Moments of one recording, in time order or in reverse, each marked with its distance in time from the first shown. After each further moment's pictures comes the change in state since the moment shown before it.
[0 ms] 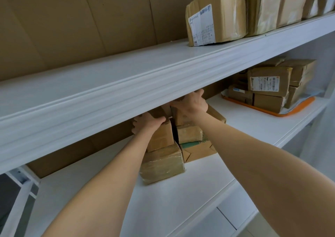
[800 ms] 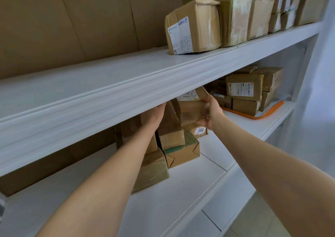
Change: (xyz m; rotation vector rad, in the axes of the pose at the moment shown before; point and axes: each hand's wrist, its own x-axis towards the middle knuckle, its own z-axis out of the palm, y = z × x) left_hand -0.029 0.075 0.012 -0.501 0.145 0.392; right_hand -0.002 0.087 -0.061 1.349 -0.054 0.695
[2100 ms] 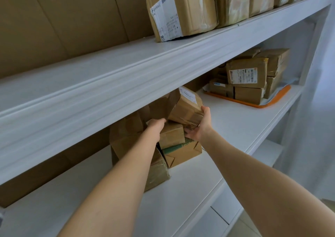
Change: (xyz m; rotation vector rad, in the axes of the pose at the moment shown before) left_hand 0.004 -0.031 0.040 -0.137 -0.365 -0.755; right_hand 0.054 0.071 -0.001 0.309 -0.015 0.264
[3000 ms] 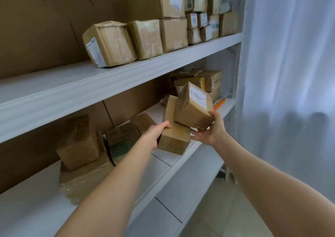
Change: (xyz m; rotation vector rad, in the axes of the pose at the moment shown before) left_hand -0.110 0.002 0.140 -0.062 -0.363 0.116; right_hand -0.123 -0.156 -0.155 0.058 -0.061 -0.141
